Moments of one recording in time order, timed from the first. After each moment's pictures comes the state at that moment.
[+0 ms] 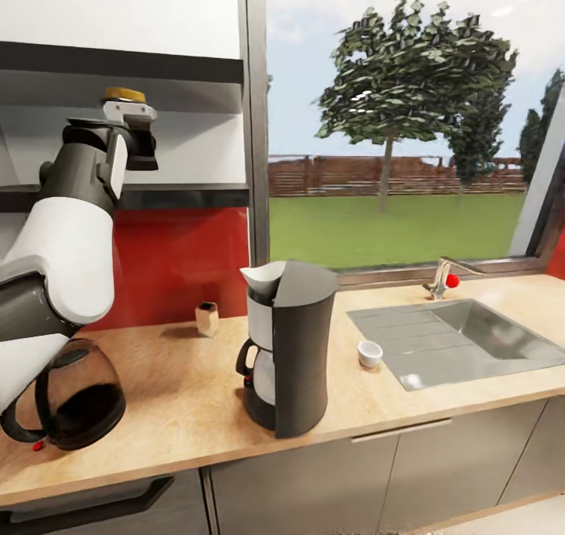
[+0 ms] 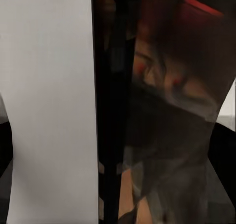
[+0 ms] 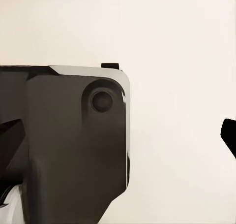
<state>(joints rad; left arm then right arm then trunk) -1.66 0.01 0.32 -0.66 -0.46 0.58 -0.04 -0.05 -0.04 0.00 -0.09 0.00 -0.06 0.00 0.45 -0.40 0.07</state>
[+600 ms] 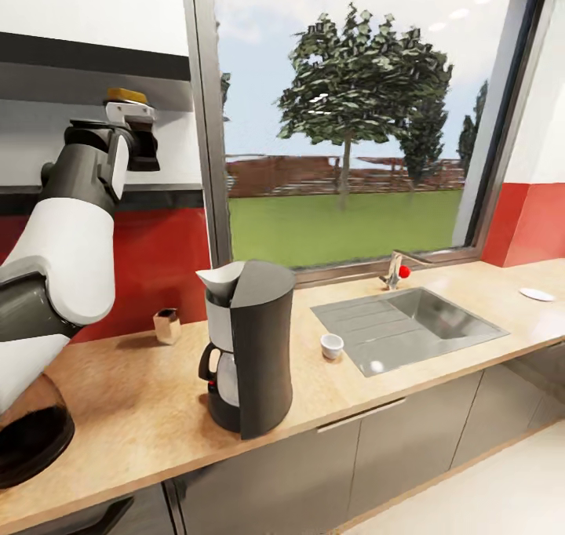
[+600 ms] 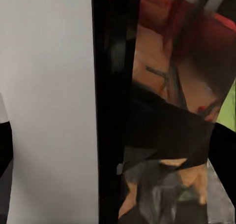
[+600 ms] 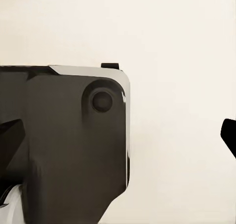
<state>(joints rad) -1.66 0.00 0.32 -0.66 -0.46 0.58 -0.05 -0.05 -0.04 0.00 -0.09 0.00 -0.06 0.00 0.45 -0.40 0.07</state>
